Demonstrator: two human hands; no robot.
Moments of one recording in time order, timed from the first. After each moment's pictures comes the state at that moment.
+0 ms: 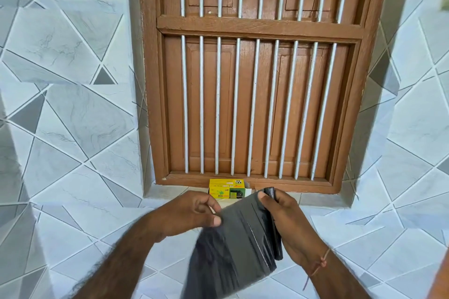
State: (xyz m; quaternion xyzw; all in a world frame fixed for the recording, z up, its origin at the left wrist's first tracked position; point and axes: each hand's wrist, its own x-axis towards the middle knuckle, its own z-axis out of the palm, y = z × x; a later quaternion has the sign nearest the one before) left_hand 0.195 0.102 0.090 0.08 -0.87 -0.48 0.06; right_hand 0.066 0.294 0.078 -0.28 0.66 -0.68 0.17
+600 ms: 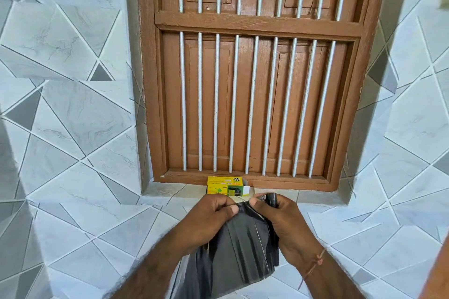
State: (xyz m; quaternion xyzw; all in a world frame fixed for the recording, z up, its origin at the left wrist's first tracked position) left_hand 0.167 0.148 0.068 0.09 -0.83 -0.51 0.18; right_hand 0.064 0.294 0.065 -0.25 0.60 -0.74 0.20
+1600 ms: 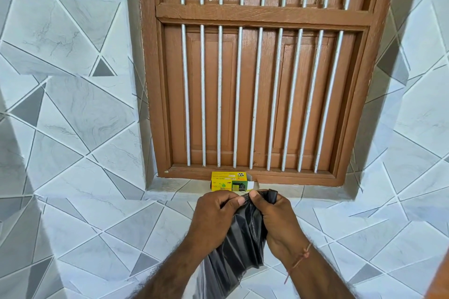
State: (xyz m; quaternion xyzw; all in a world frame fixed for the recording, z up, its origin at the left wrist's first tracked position) left_hand 0.159 0.161 0.054 0.15 -0.83 -0.42 0.34; right_hand 0.065 0.263 0.049 -0.19 0.56 -0.78 0.20
